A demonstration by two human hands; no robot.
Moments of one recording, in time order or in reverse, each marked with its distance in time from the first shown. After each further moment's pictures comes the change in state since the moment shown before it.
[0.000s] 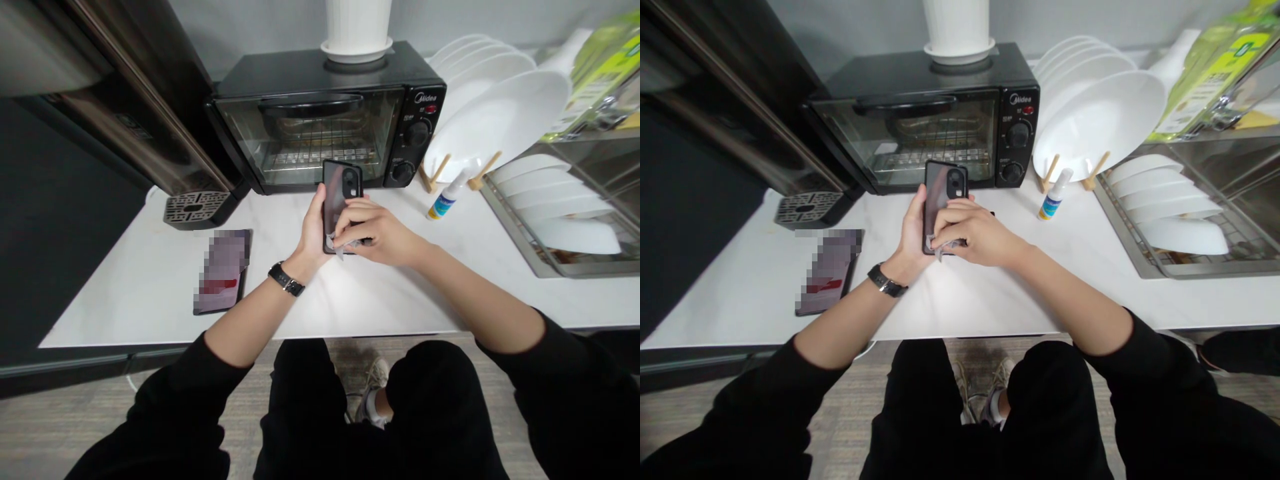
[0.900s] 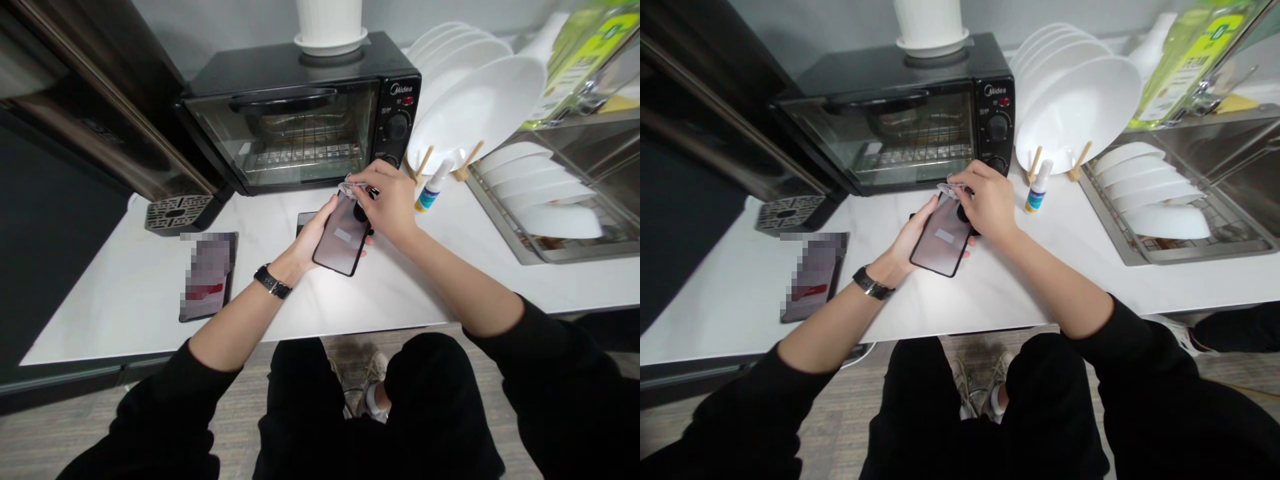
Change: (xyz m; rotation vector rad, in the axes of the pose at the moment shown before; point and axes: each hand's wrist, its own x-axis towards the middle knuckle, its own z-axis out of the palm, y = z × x) left_hand -0.007 0.000 -0.003 0.096 -0.191 -0.355; right_hand -0.010 0.023 -0.011 -0.346 0.475 0.493
